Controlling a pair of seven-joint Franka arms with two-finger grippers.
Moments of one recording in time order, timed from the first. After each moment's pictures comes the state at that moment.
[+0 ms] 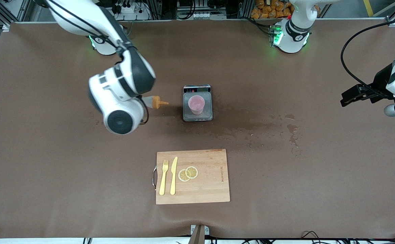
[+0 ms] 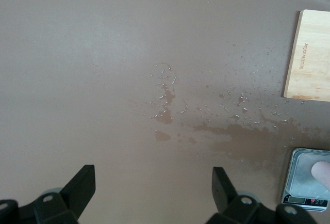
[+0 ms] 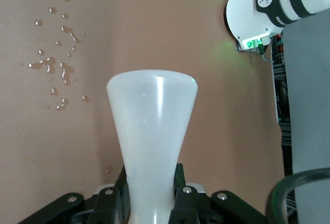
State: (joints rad) left arm 0.05 0.10 -0.15 -1.47 -0.01 1.57 -0.22; right arm 0.47 0.56 -0.08 -1.31 0.20 1.28 2.01
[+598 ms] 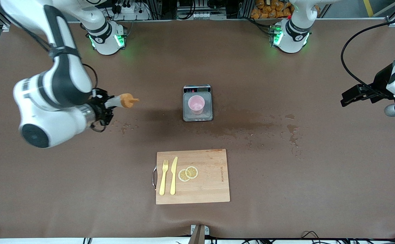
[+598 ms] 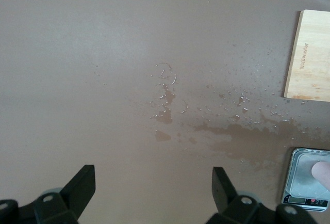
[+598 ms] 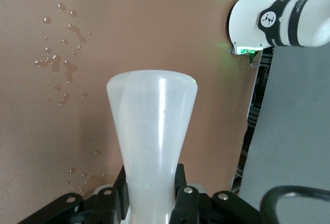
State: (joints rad) left arm 0.05 0.10 -0.15 -1.47 -0.01 1.57 -0.22; right arm 0.23 0.51 -0.08 -1.31 0.34 1.19 1.66
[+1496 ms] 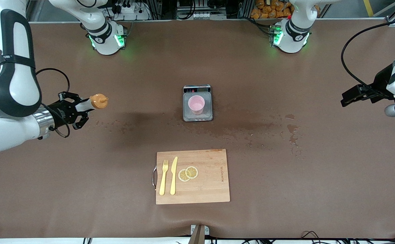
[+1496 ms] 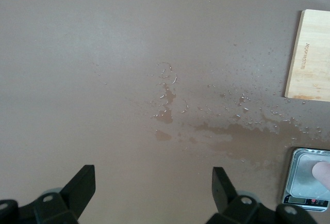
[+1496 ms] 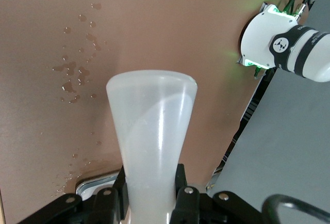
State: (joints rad) left arm 0.05 0.10 -0.15 -1.48 -0.01 1.57 -0.22; right arm 0.06 0.50 -0.08 -1.32 0.39 1.16 1.38
